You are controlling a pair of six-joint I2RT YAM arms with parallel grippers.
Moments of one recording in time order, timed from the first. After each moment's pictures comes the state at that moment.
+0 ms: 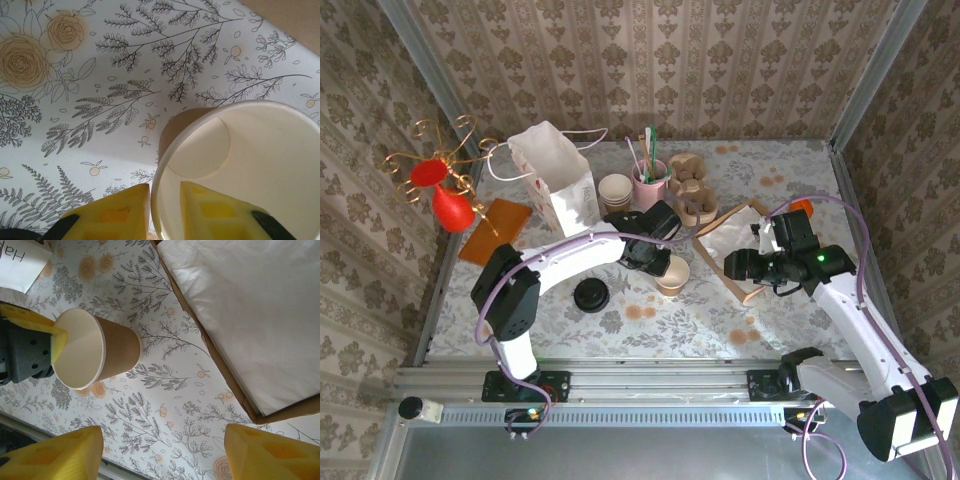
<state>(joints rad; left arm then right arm) -0.93 1.79 1.39 -0.82 0.02 -0.40 0.22 0.99 0.88 -0.92 -0.33 0.37</state>
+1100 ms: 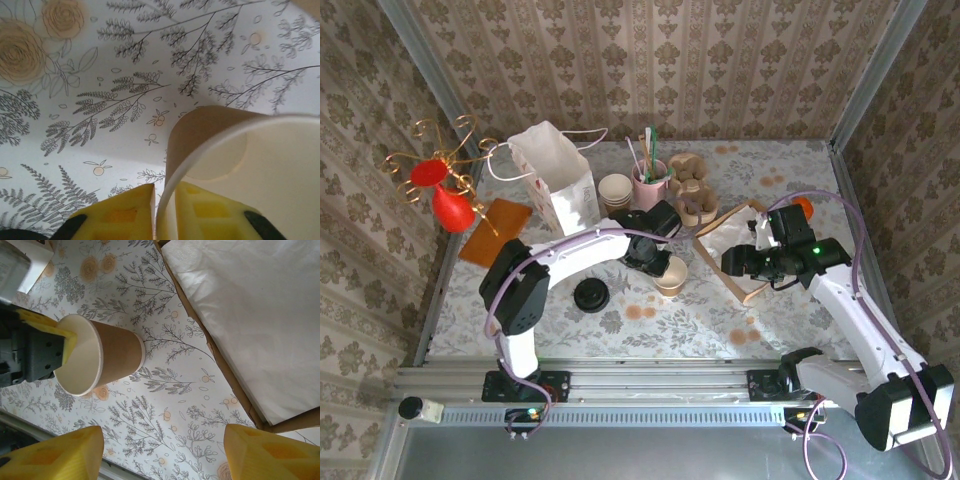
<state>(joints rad) -0.91 1.85 1.42 -0.86 0.03 -0.38 0.22 1.05 0.91 -0.91 -0.35 0.37</state>
